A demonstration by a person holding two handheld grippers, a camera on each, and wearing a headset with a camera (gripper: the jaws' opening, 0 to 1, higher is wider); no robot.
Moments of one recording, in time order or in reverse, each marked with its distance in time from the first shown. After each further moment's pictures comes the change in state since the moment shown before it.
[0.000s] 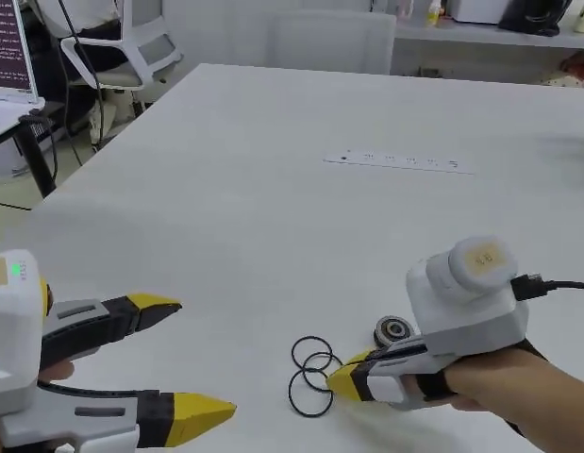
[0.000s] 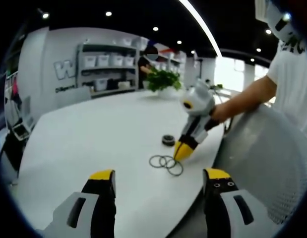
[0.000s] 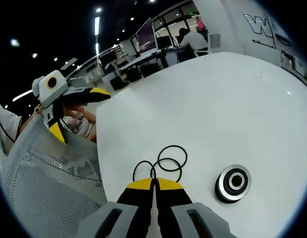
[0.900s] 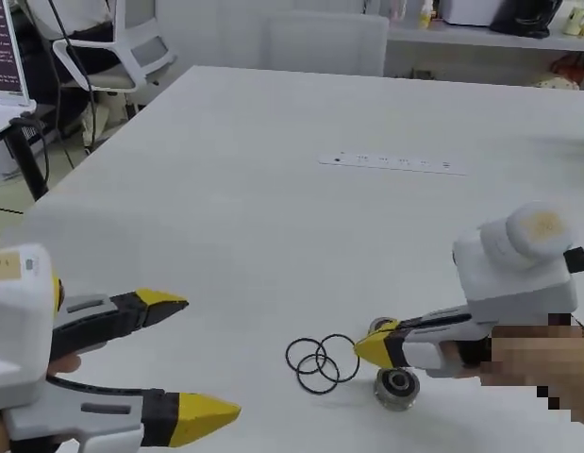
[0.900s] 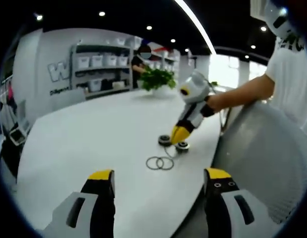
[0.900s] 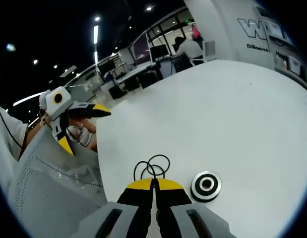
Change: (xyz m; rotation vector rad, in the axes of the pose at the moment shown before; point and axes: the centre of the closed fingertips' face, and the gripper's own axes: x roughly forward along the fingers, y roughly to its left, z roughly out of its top) left arm 0.007 -0.005 0.002 0.033 0.013 -0.041; right arm -0.033 -0.014 0.017 0.016 -0.071 0.001
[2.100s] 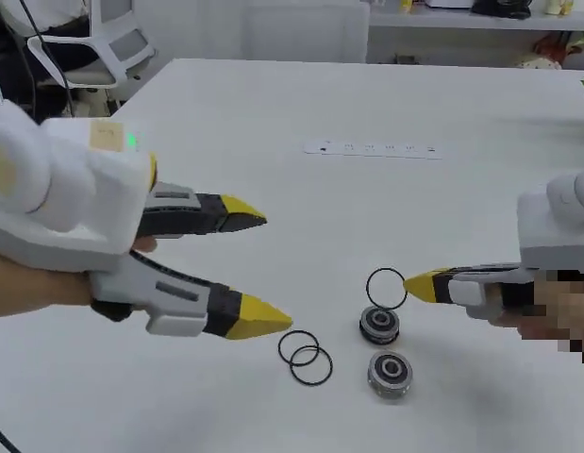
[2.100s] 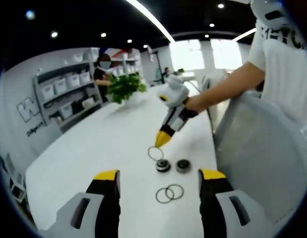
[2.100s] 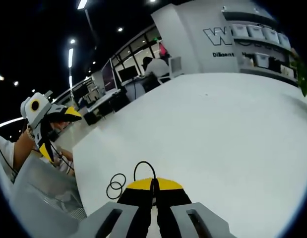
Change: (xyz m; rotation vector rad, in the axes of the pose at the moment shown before) left arm 0.040 -0.005 0.076 0.325 0.019 -0.194; right arm -0.059 -0.071 0.023 0.142 -0.203 -0.221
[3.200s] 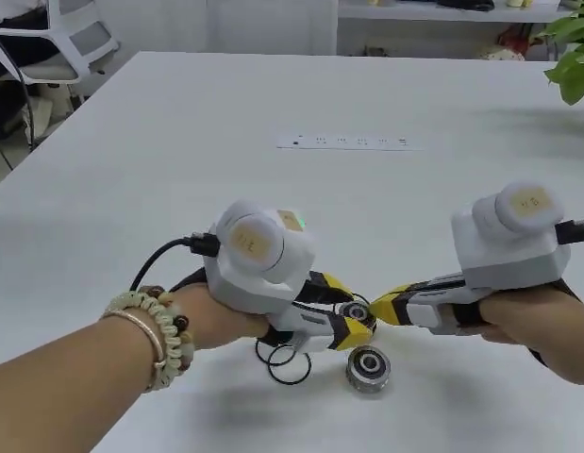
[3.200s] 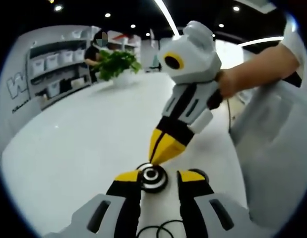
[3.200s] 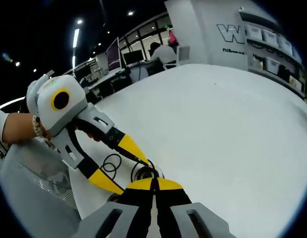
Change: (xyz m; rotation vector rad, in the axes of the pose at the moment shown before) left arm 0.153 -0.012 -0.046 -0.088 0.100 -0.126; right arm 0.020 -0.007 -0.035 -0.097 0.136 -0.018
